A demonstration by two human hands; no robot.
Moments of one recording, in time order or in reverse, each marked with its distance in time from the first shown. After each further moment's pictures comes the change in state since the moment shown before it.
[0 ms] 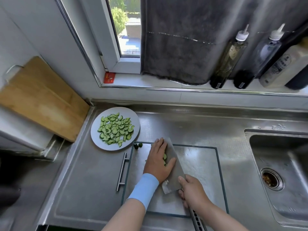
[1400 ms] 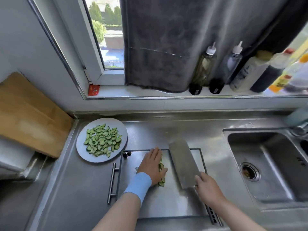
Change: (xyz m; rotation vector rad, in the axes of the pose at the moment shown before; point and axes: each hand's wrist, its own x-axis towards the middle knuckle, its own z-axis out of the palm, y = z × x) left_hand 0.021 0.002 -0.005 0.337 -0.430 0.072; right_hand 0.006 0.022 -0.071 -0.258 0.323 -0.092
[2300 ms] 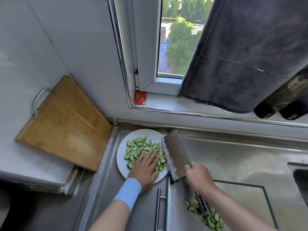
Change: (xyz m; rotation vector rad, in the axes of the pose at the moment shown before) left_hand 0.012 -0.241 -0.060 0.263 0.056 0.018; right_hand 0.059 -0.234 0.160 -0.275 -0.078 -0.104
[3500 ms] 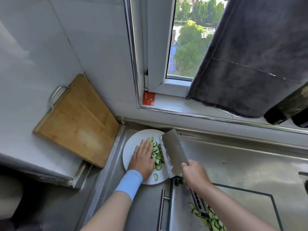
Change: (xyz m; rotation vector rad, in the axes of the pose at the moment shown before) left_hand 0.003 -0.017 -0.024 -0.162 0.175 -0.278; right_hand 0.001 -0.027 0.012 0.012 -0.066 -0.021
